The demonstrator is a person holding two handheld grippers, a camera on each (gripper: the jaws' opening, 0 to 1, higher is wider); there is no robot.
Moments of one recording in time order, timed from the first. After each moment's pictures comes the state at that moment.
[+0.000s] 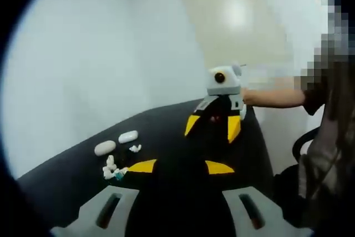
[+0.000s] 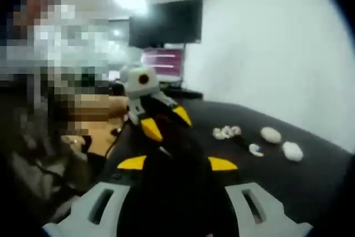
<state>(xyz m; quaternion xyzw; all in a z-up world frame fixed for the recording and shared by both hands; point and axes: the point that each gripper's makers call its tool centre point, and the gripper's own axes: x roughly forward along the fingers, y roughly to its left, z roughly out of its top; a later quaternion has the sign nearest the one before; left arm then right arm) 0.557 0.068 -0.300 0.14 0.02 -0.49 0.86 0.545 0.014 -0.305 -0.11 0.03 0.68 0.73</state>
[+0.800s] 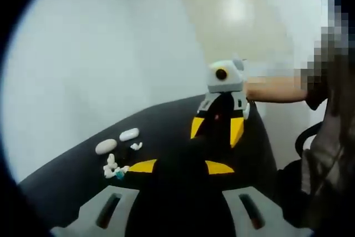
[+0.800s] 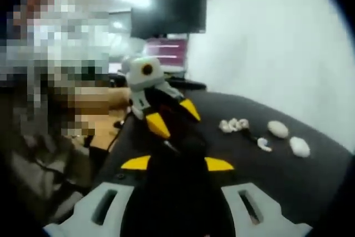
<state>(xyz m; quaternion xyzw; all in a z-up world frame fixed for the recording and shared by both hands) 0.559 0.068 -0.305 0.16 0.02 -0.48 0.86 0.540 0.018 -0.316 -0.13 0.05 0.68 0.72</state>
